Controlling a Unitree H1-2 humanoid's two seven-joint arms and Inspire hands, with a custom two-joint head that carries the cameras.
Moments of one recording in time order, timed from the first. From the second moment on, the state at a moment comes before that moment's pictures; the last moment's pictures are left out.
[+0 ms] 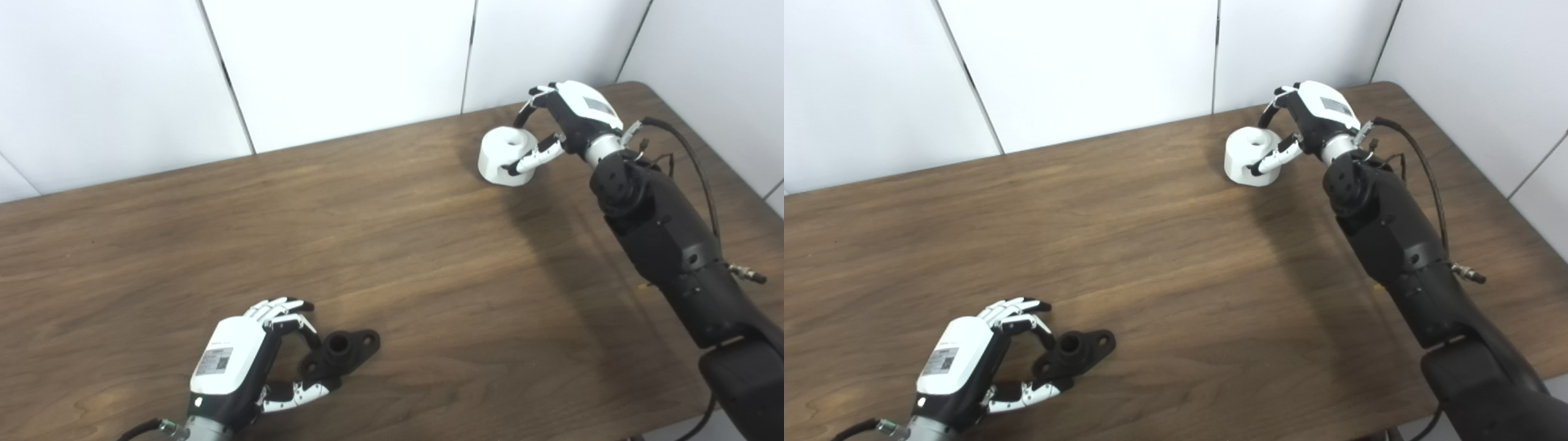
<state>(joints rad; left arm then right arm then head) 0.11 0.31 -0.35 -0.28 0.83 -0.05 -0.13 -0.47 -0.56 0.11 0.18 -0.64 0.32 0.12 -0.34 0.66</state>
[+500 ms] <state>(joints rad) 0.11 0.30 -0.35 -0.28 0.84 -0.05 -0.13 -0.47 -0.56 0.10 0.18 -0.62 0.32 0.12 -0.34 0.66</state>
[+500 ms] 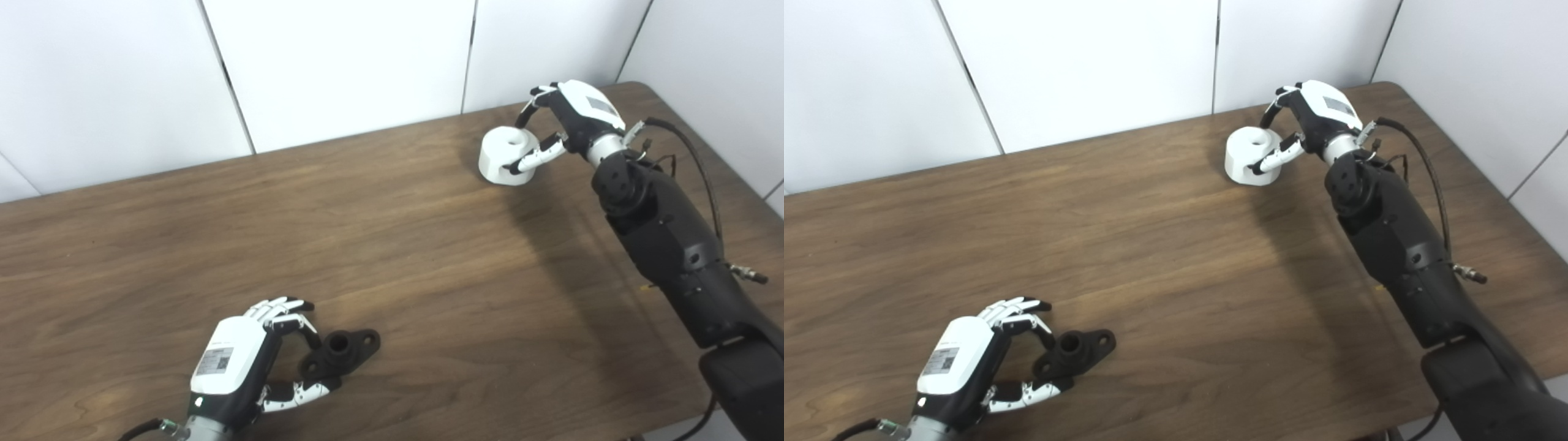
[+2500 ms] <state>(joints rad) 0.11 0.29 -0.34 -0.28 0.85 -0.05 -0.13 -0.48 -0.60 0.15 0.19 -0.62 0.31 0.18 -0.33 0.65</state>
